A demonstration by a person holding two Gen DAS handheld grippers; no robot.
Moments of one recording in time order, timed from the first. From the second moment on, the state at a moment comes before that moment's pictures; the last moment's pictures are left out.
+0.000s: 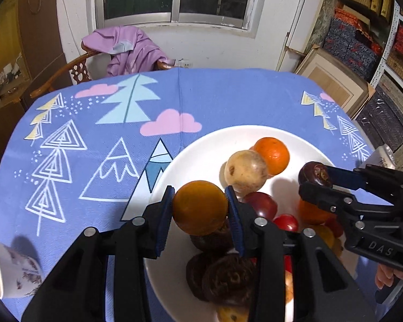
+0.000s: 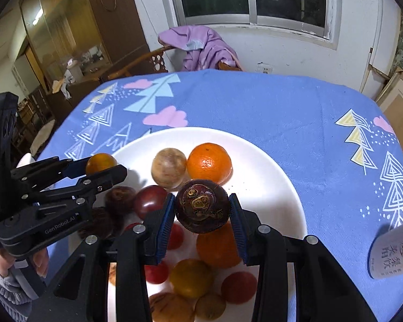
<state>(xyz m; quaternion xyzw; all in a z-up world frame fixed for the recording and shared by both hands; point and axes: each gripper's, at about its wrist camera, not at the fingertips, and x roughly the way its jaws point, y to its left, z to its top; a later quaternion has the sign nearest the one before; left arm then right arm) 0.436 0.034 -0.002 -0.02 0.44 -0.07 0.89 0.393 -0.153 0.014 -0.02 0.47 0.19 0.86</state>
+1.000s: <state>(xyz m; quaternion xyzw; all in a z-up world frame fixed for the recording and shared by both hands) 0.372 0.036 0.082 0.01 0.38 -0.03 0.93 0.338 -0.156 0.099 -0.05 0.39 0.20 0.90</state>
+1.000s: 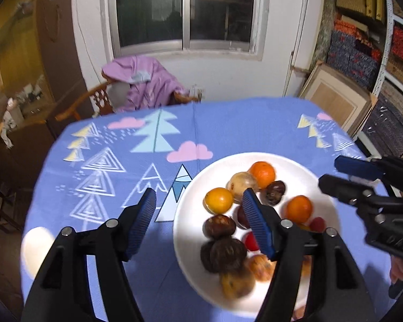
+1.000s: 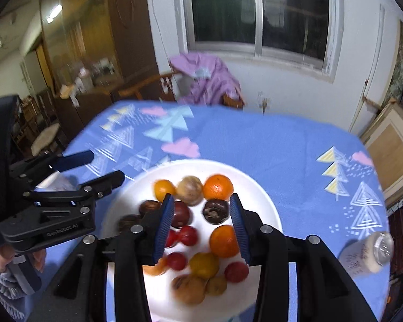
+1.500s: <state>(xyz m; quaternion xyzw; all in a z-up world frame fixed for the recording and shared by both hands) 0.159 -0.003 0.130 0.05 0.26 -0.03 0.96 0.124 -0.211 0.167 -0.01 0.25 0.24 0.94</state>
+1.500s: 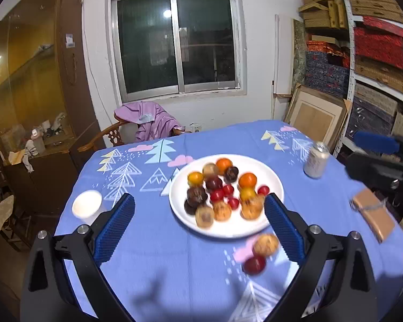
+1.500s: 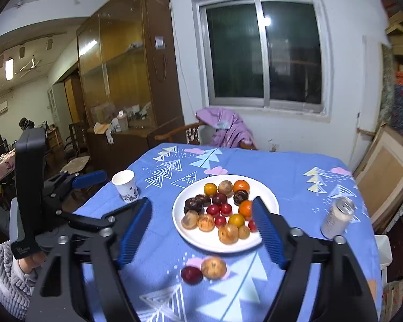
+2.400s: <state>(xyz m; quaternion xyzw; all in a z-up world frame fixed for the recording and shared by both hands) 0.190 -0.055 -0.028 0.09 0.39 -0.03 0.92 0.085 -0.266 0.017 0.12 0.27 0.10 0.95</state>
